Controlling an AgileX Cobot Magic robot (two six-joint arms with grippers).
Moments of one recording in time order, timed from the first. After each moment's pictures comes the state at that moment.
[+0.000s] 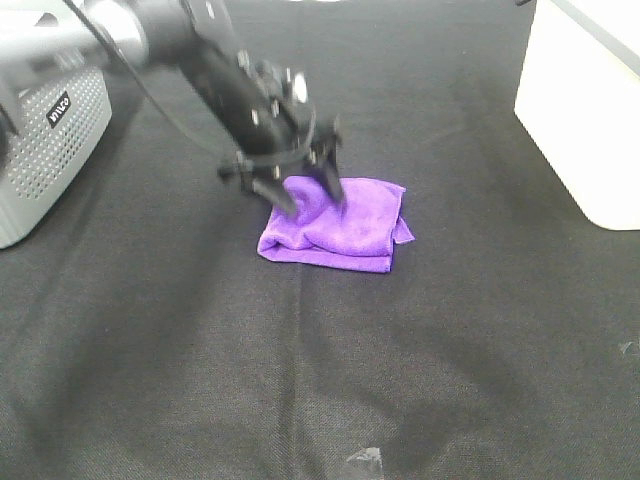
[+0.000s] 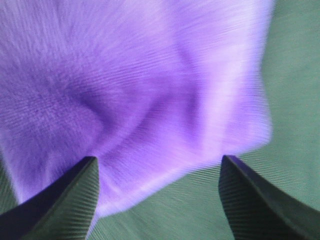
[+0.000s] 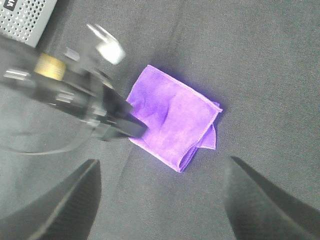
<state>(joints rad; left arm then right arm) -0.40 2.51 -2.25 -0.56 1.22 0.03 0.14 1.80 -1.86 0.41 1.22 -0.19</state>
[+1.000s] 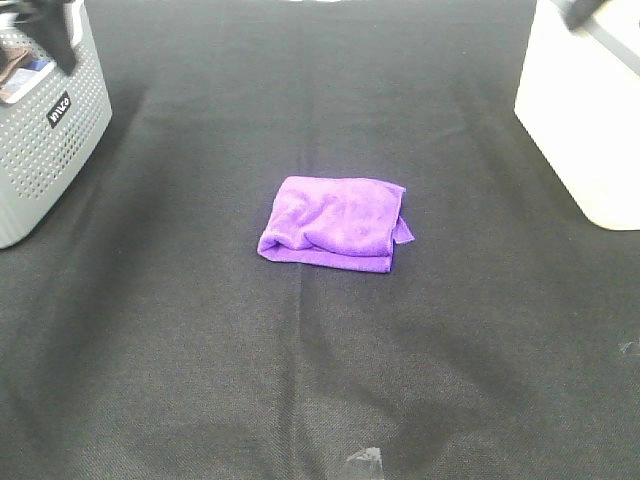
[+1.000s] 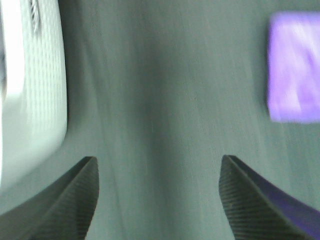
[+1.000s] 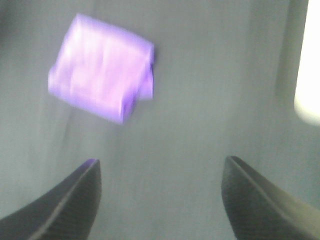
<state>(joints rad) -0.13 1.79 -1.72 -0.09 1.22 0.02 0.14 1.46 -1.50 0.16 1.22 -0.06</state>
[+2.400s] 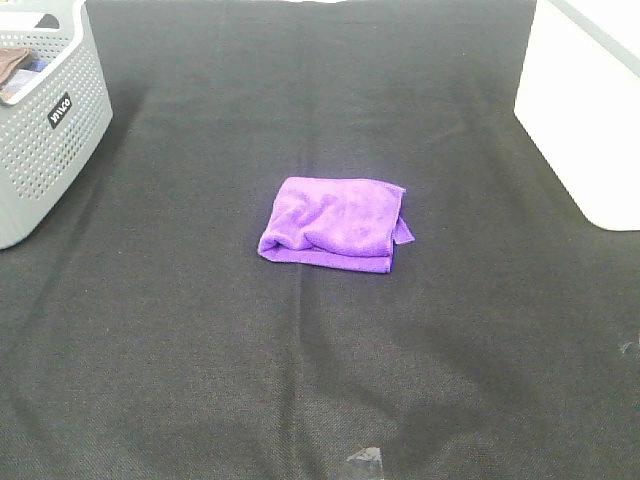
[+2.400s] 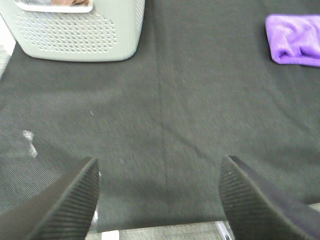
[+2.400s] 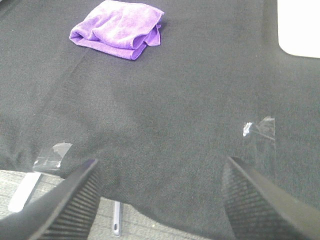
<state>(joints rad) -0.13 0.00 -0.56 0.04 1.21 -0.09 0.14 0.00 -0.47 0.14 1.12 -0.09</state>
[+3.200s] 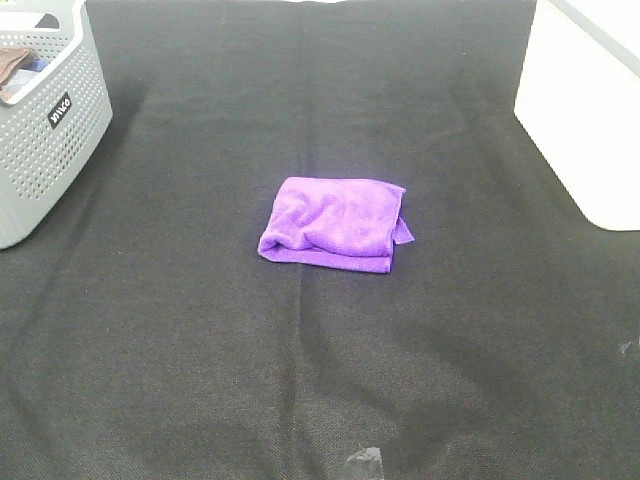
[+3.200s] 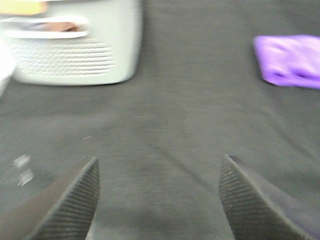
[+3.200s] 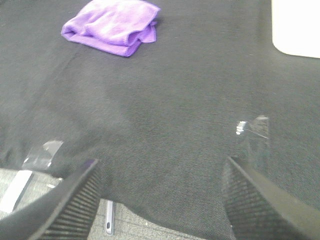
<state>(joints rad) -0.01 0.00 -0.52 -0.01 1.08 -0.03 0.12 0.00 -0.45 0.14 1.11 -0.11</state>
